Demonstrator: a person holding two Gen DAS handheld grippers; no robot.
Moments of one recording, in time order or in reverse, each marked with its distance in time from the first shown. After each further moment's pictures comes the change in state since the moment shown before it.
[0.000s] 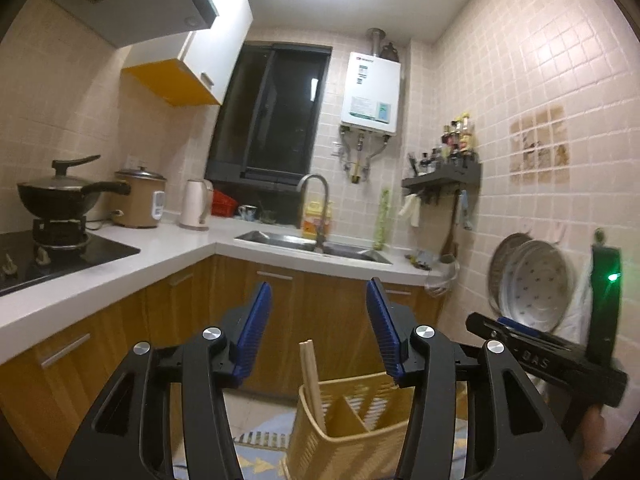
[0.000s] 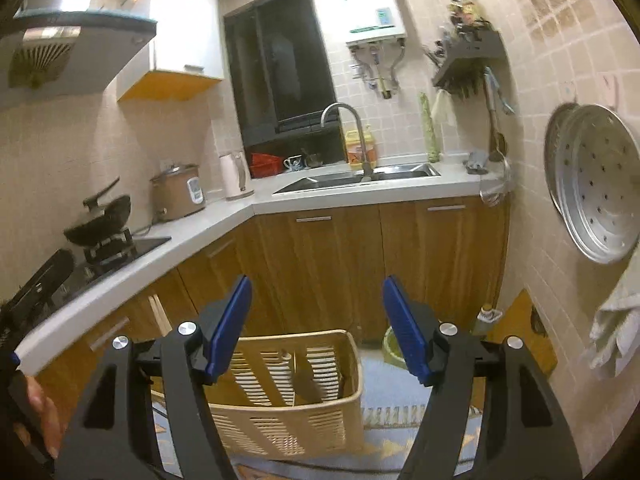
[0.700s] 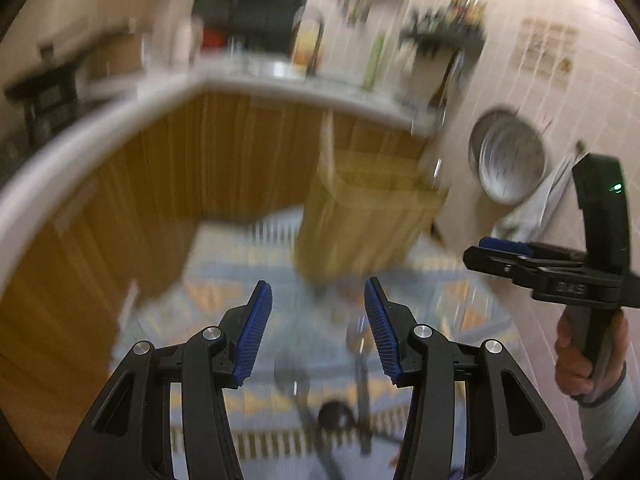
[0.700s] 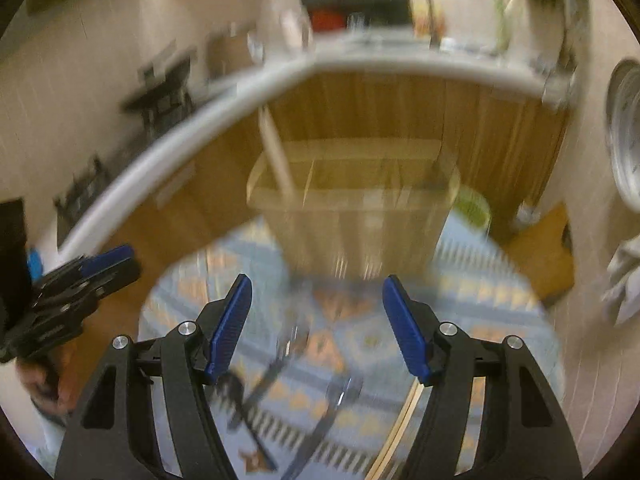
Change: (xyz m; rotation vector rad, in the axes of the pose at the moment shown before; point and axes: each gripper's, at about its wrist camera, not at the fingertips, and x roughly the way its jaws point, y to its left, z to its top) left arm -0.044 0.059 -0.065 -0.078 0.708 -0.082; right arm -0.024 0.061 -0.072 -0.128 0.685 0.187
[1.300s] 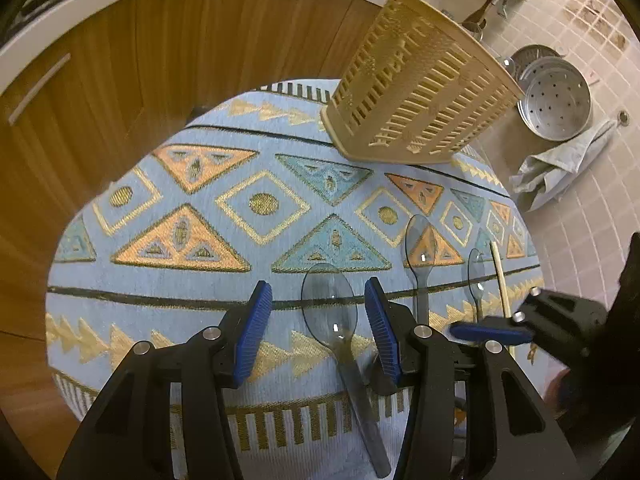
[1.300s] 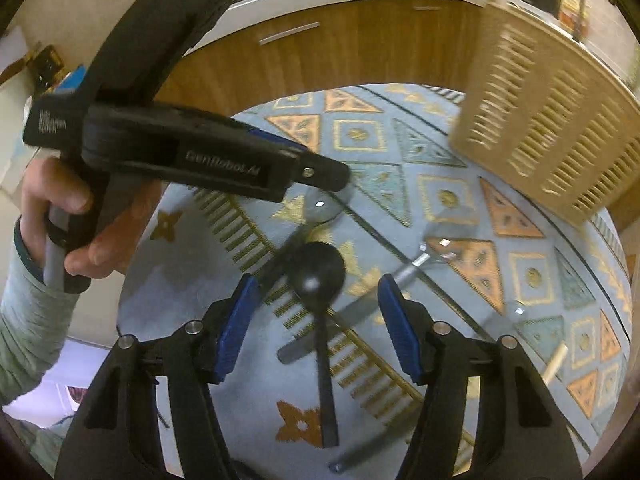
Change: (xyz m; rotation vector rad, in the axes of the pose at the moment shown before) left arm 0.091 0.046 -0.046 -0.089 0.304 -0.034; right arm 0.089 0.092 -0.092 -0.409 0.189 0.155
